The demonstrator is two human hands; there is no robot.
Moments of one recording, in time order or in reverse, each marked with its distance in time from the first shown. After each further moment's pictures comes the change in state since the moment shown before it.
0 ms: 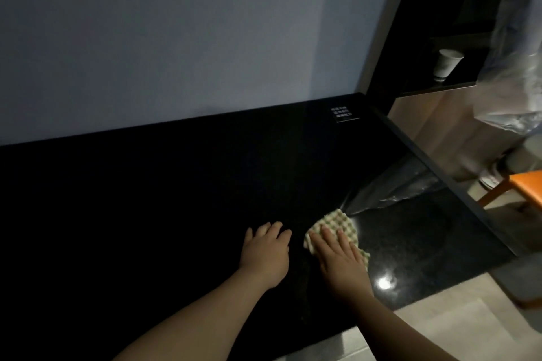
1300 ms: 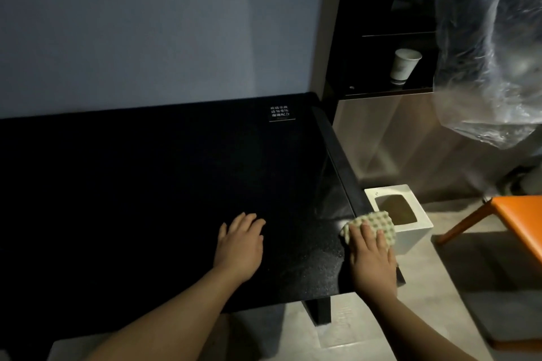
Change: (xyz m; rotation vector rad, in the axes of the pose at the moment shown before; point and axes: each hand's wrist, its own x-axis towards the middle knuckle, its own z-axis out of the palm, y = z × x) left_hand 0.075 0.231 0.005 -0.255 0.207 -0.311; right_hand 0.021 0.305 -0.098 -0.003 0.103 0.125
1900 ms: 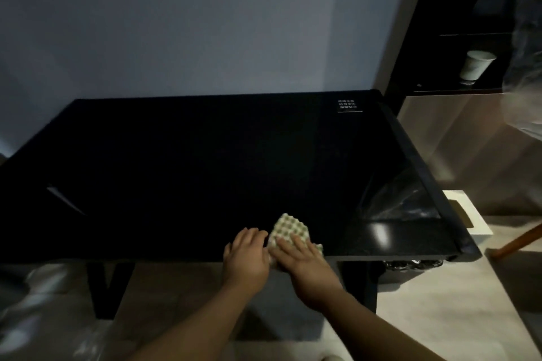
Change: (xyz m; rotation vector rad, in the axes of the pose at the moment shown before) left_hand -0.136 -0.131 0.012 -0.064 0.128 -0.197; right_hand -0.130 -0.177 0.092 -0.075 -0.221 -0.784
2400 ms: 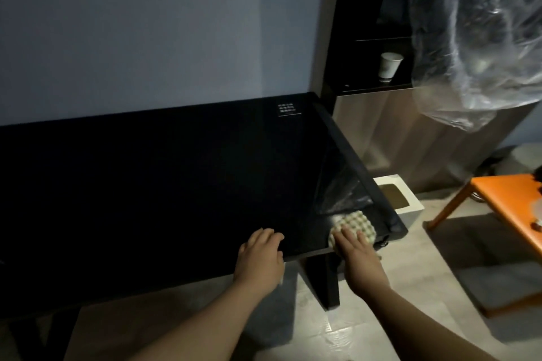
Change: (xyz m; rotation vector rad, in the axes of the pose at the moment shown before) left_hand 0.009 0.101 0.017 -0.087 -0.088 0.334; right_hand -0.091 0.124 -0.037 0.000 0.173 0.606
